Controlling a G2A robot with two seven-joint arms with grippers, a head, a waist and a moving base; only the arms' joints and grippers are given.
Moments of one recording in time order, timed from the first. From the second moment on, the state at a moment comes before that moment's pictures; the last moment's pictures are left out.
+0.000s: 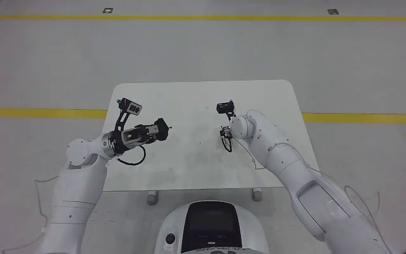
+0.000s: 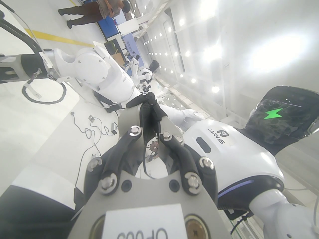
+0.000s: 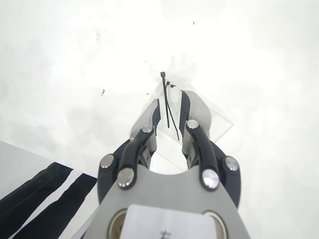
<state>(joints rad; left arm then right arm) 1.31 -1.12 -1.48 -1.46 -0.70 -0.34 -1.36 -0.73 -1.50 0.78 -0.73 -0.82 0.13 0.89</state>
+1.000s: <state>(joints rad) 1.31 -1.12 -1.48 -1.46 -0.70 -0.34 -1.36 -0.71 -1.54 0.78 -0.63 -0.78 0.07 0.88</state>
